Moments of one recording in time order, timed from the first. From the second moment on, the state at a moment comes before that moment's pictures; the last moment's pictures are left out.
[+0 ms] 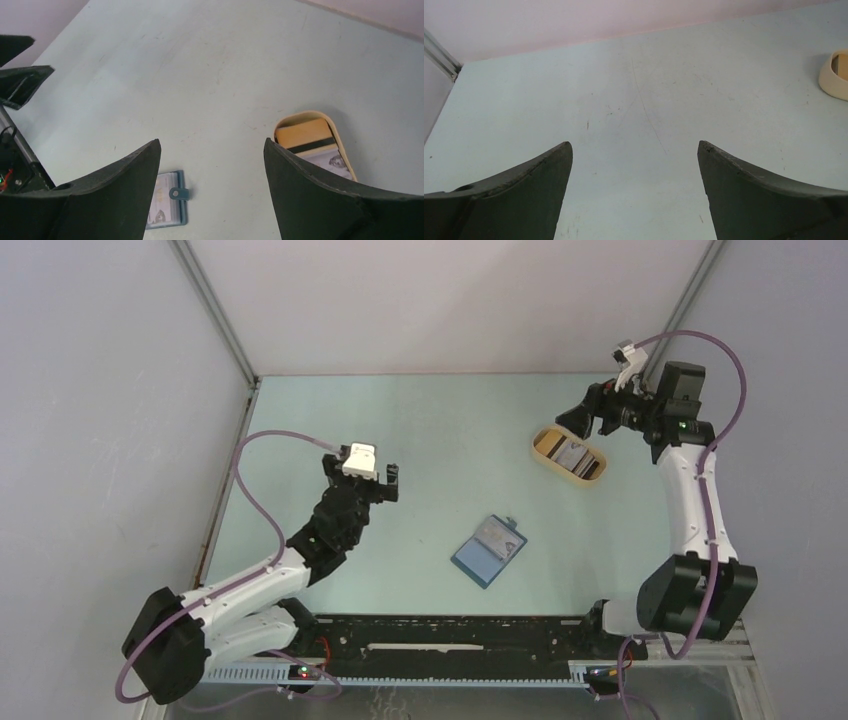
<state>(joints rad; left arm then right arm) -0.72 0.99 0.49 0.44 -0.57 0.02 -0.19 1.36 1.34 -0.51 -0.91 -0.19</state>
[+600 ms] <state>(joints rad) -0.72 1.02 0.54 0.41 -0.61 0.02 -0.27 1.67 1.31 -0.37 -0.64 0.28</state>
